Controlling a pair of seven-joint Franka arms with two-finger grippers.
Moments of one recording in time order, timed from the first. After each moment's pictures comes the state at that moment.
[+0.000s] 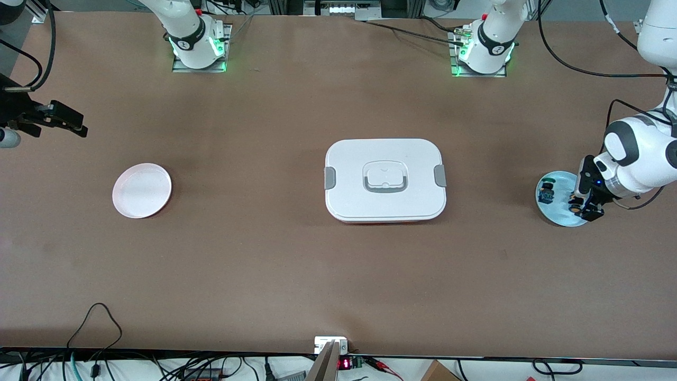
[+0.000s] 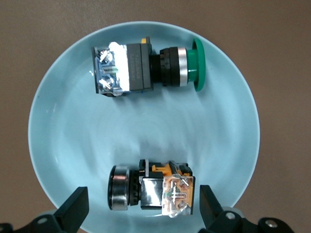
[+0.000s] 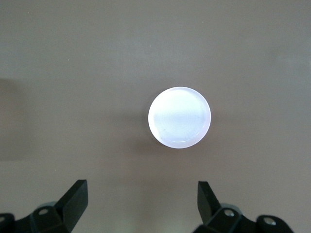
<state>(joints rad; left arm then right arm) 0.48 0.52 -0.08 -2.02 0.12 2.57 2.23 0.07 0.03 -0.10 -1.60 -0.01 1.59 -0.04</state>
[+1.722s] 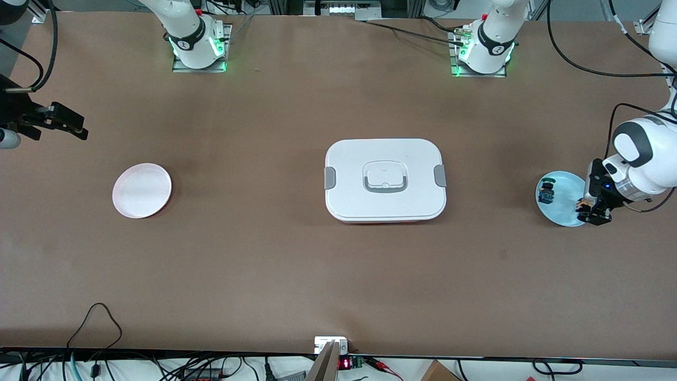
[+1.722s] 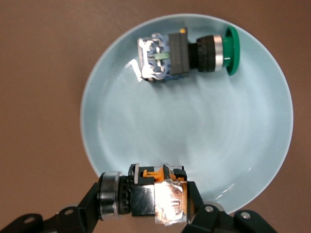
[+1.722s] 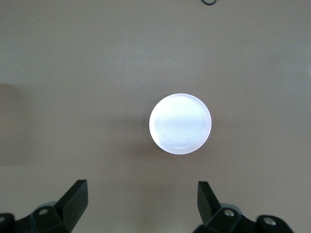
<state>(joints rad) 0.65 0.54 -0.27 -1.95 0.12 2.54 2.27 0.07 0.03 -0.10 -1.60 -0.01 1.61 -0.04</state>
